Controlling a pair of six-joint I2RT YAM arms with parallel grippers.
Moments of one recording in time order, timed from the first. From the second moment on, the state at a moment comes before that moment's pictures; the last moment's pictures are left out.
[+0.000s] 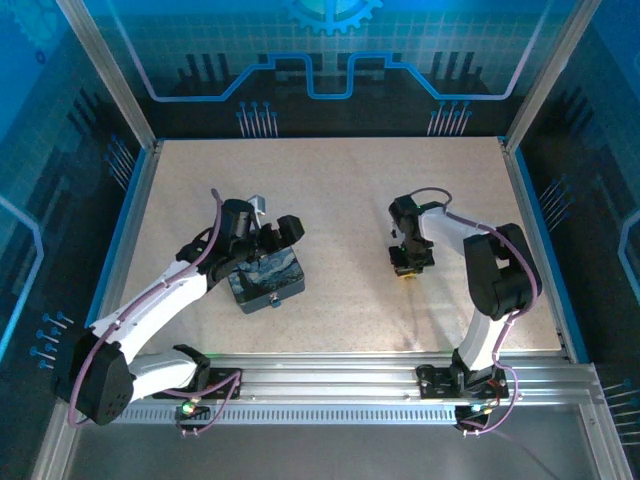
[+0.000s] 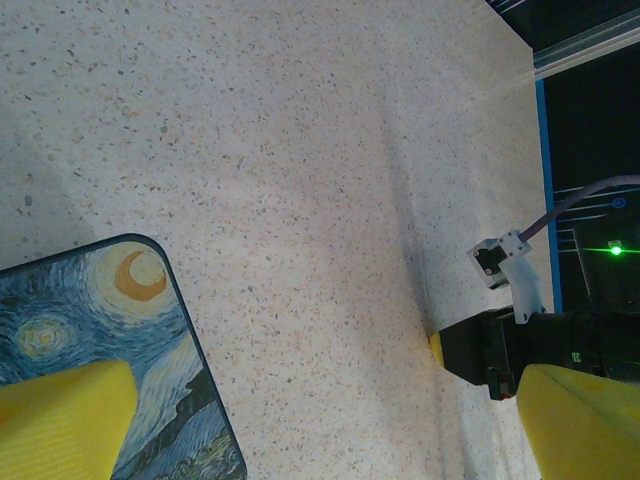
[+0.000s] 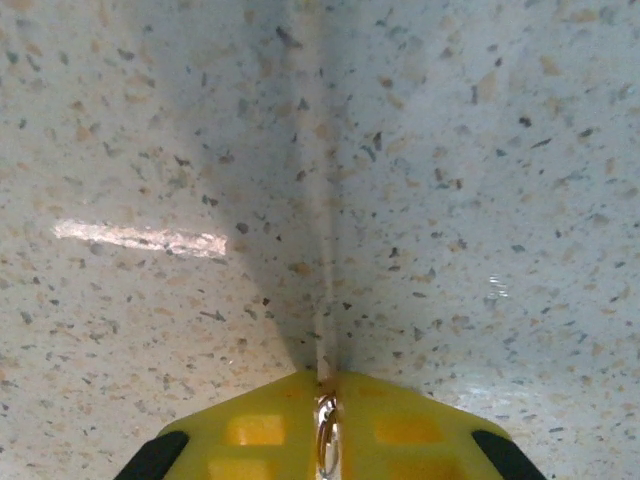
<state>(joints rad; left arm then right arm) -0.42 1.17 0.81 -0.29 0.21 -0.84 0.33 1.80 1.11 -0.91 0.00 0.23</state>
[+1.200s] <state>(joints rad) -0.40 1.19 0.70 0.07 0.45 -1.51 0.51 1.27 1.06 -0.62 -0.27 0.45</state>
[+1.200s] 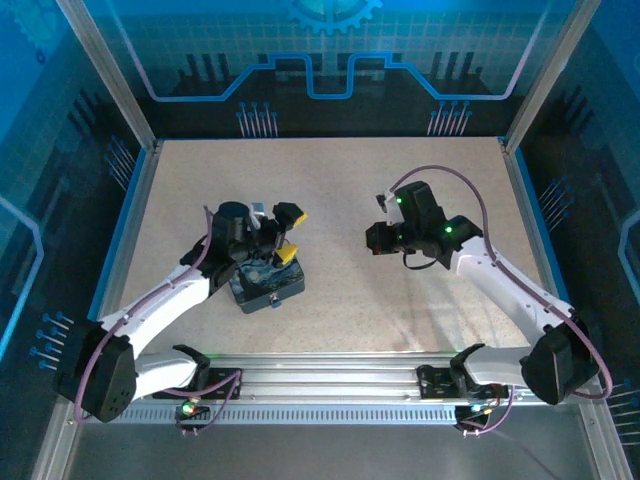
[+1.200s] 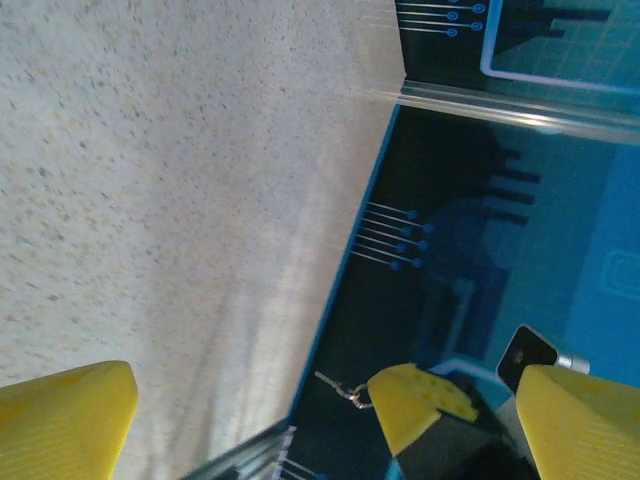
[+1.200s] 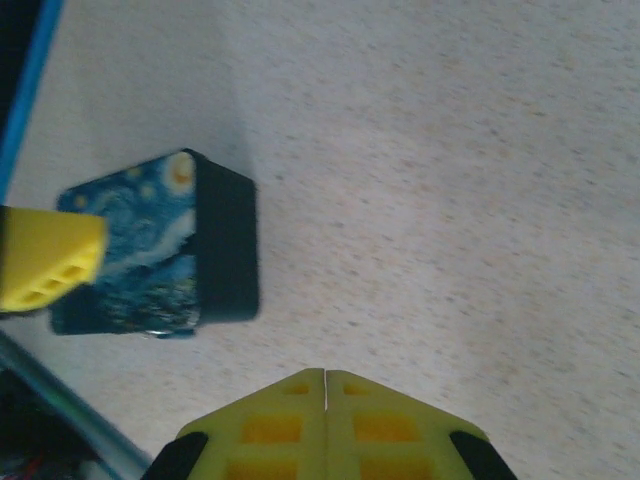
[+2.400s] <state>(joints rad) -0.56 1.31 0.59 0.59 0.37 -1.83 0.74 1.28 0.93 -0.06 -0.28 1.02</state>
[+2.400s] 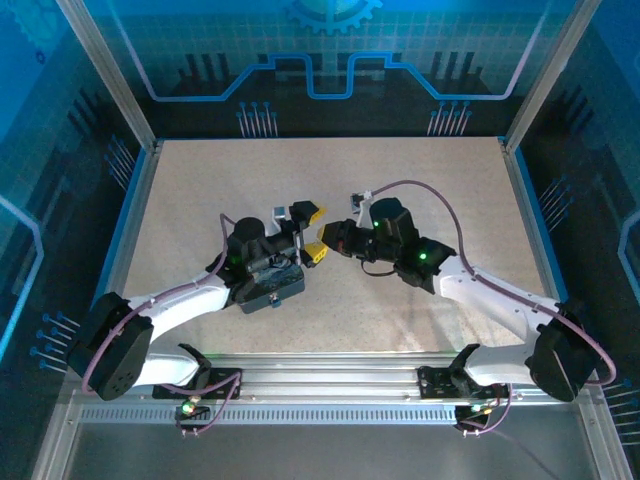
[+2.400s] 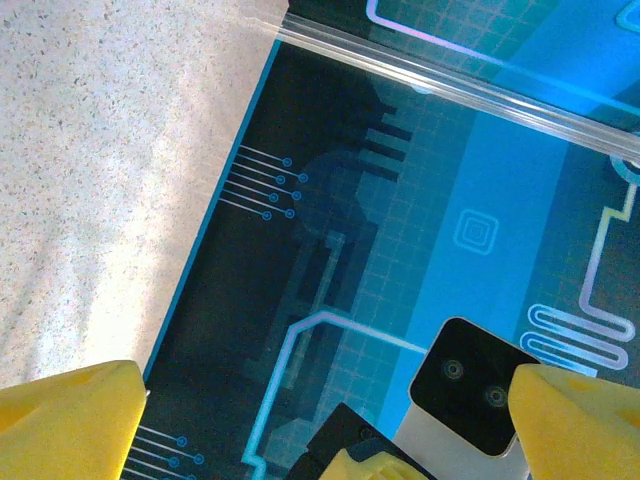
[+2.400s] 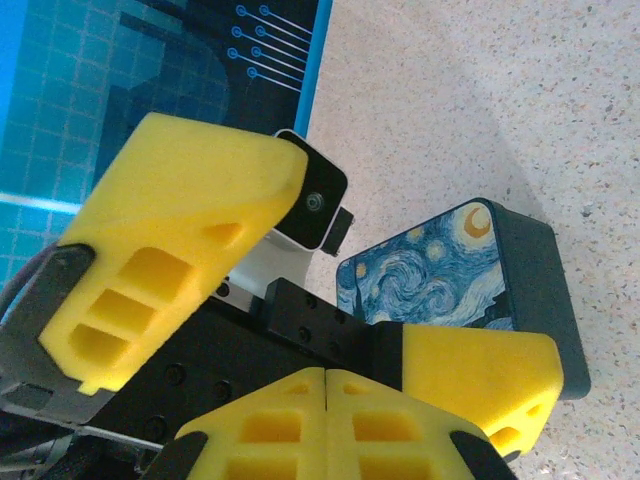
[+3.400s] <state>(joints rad) -0.57 1.23 0.56 0.50 0.30 -1.89 0.74 1.32 0.94 -0.06 -0.26 1.01</state>
